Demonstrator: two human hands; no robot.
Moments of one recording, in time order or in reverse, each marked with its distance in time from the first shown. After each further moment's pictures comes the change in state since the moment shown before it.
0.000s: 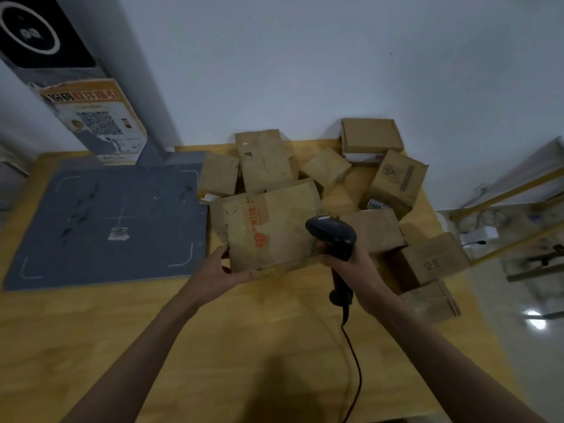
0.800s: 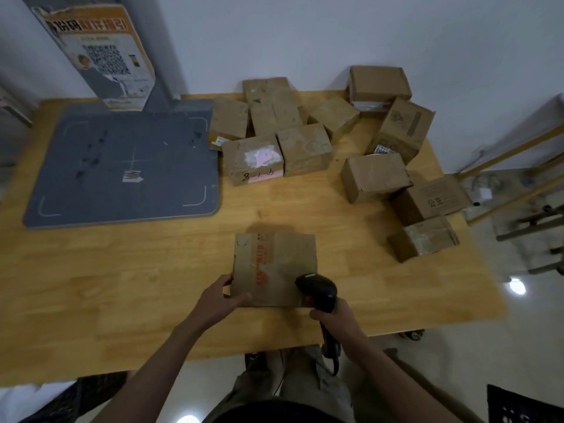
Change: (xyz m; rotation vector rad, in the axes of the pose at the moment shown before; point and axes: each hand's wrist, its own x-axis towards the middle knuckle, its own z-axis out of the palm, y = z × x) left_hand -0.100 -0.165 0.046 0.085 -0.101 -0.205; right_hand -0.130 0.191 0.086 -0.181 0.032 0.422
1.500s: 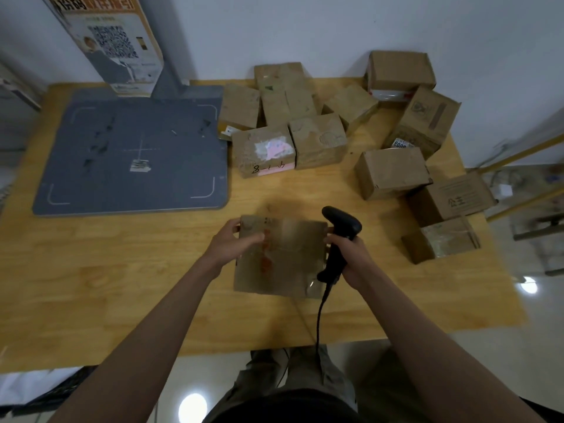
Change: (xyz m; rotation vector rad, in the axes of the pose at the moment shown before) left_hand 0.054 0.071 -0.041 -0.182 0.118 -0.022; right_hand 0.058 -0.105 -0.023 0.525 0.031 -0.015
